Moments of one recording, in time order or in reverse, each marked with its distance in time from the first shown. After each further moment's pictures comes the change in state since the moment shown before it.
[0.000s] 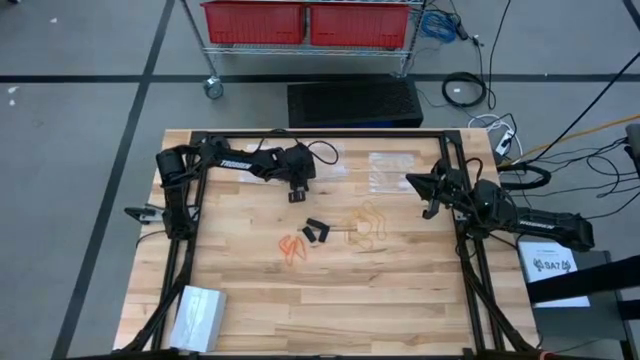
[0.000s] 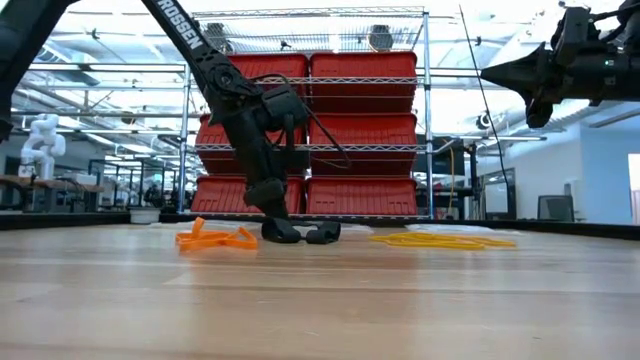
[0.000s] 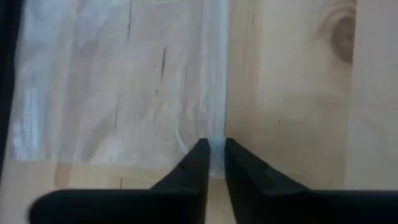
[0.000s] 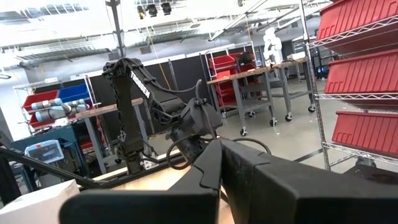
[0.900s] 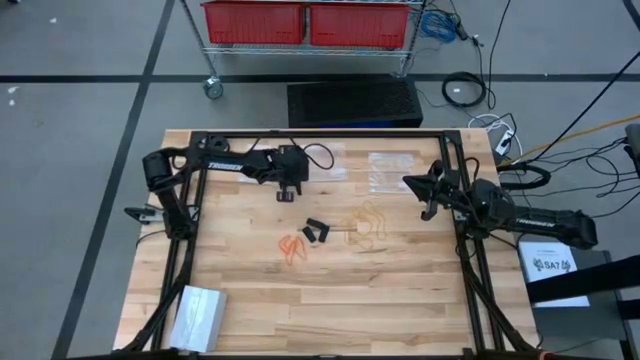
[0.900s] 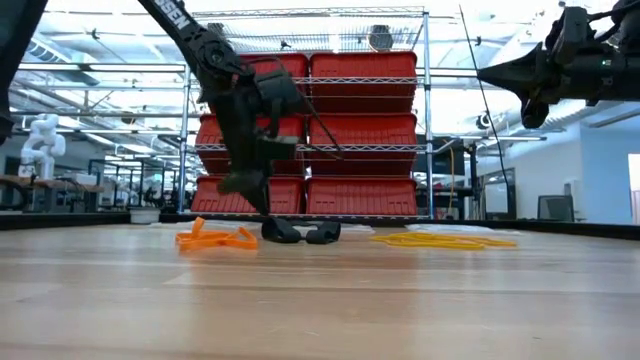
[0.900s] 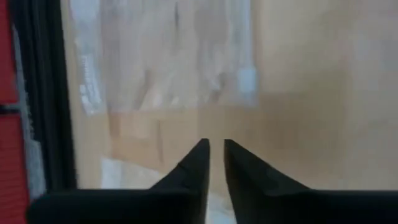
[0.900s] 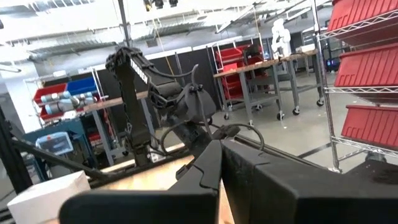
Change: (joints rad) left arm -0.027 -0.118 -0.022 -0.138 -0.192 0.161; right arm 0.006 0.069 0.007 0.032 -0.032 0.004
